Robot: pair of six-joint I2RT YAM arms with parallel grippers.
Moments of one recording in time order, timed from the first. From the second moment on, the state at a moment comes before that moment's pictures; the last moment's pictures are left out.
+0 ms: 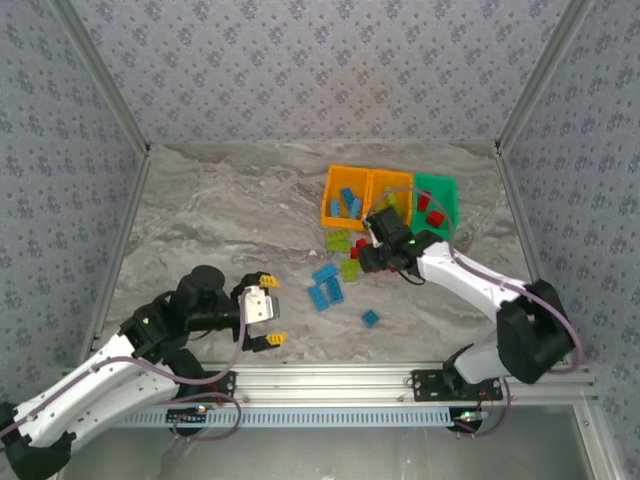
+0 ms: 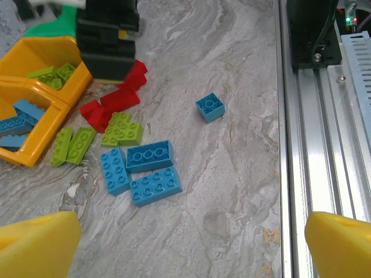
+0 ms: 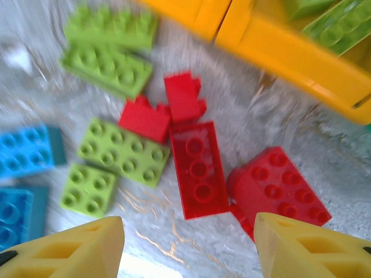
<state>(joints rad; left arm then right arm) -0.87 0.59 0.62 -0.61 0.36 0.48 0.60 1.44 0.93 -0.56 0.16 0.15</state>
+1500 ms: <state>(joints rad) -0.87 0.58 0.62 -0.61 0.32 0.49 0.25 1.14 0.83 -0.28 0.26 0.19</state>
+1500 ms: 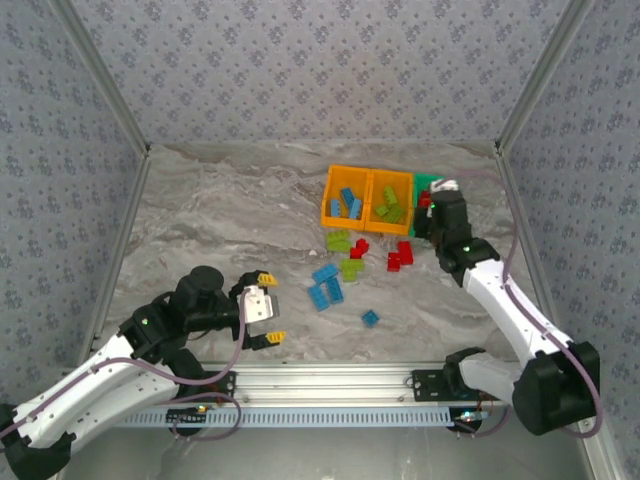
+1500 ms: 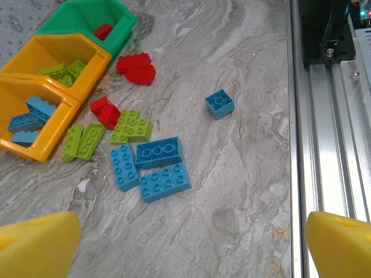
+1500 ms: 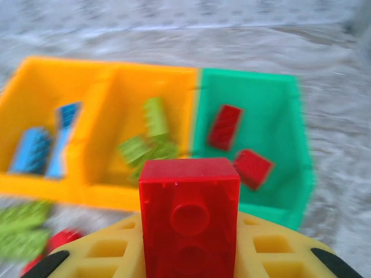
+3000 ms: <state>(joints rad) -0.91 1.08 0.85 -0.57 -0.07 -0.54 0.63 0.90 0.91 -0.92 -0.13 0.53</state>
